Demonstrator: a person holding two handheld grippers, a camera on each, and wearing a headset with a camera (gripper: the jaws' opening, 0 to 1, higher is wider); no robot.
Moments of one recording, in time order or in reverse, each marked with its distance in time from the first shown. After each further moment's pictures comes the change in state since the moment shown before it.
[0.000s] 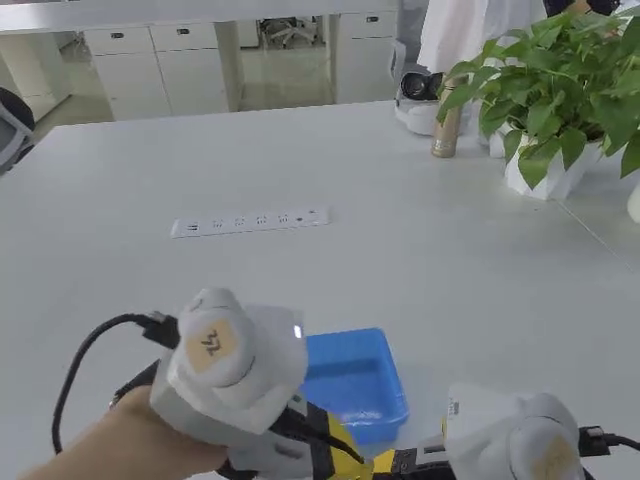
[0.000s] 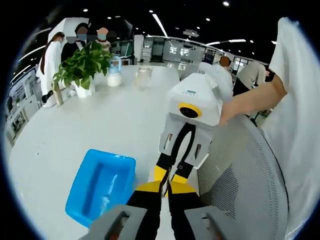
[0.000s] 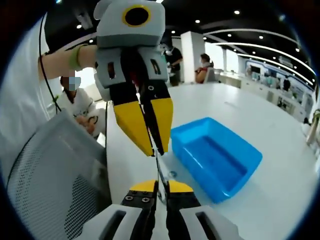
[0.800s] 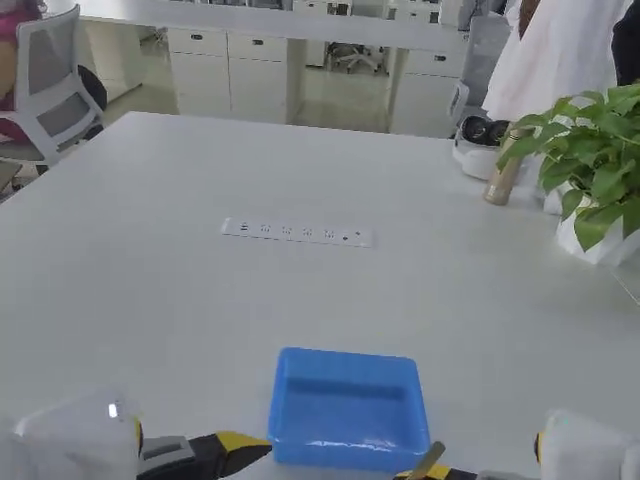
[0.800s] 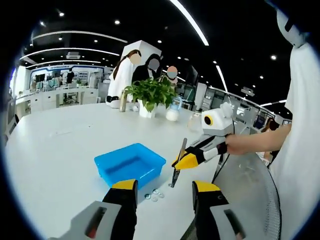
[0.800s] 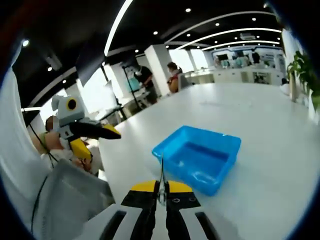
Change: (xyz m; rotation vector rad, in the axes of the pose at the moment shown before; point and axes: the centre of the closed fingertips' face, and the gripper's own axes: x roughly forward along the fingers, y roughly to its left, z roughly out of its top) left arm -0.078 -0.012 -0.038 -0.340 -0.424 0.421; right arm -0.036 -0.015 0.032 0.341 -0.188 -0.067
